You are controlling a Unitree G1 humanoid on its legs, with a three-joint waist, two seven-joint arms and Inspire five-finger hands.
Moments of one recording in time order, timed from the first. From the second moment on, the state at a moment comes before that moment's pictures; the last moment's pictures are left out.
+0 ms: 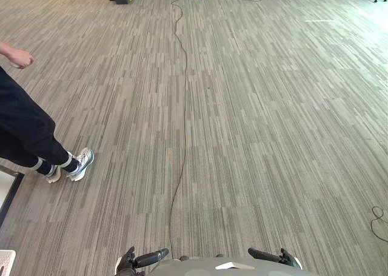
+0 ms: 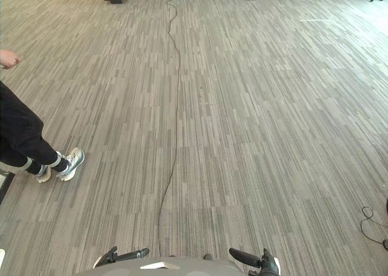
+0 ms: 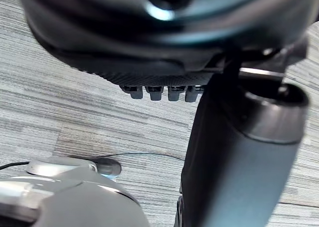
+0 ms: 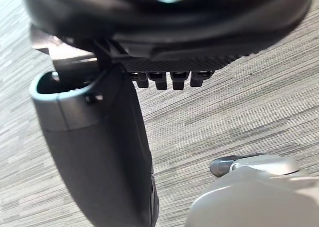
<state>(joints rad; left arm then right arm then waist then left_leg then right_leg) 0.16 0.08 0.23 1.05 -0.09 -0.04 0.08 0.12 -0.06 -0.26 1.07 0.04 -0.03 -0.13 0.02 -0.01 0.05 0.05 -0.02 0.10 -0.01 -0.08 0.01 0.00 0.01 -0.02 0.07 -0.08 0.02</state>
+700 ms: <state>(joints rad) 0.13 0.07 0.26 1.05 -0.09 -0.06 0.06 0.07 0.00 -0.29 1.07 0.02 -0.03 -0.13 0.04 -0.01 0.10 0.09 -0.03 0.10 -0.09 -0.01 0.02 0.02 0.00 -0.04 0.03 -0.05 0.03</state>
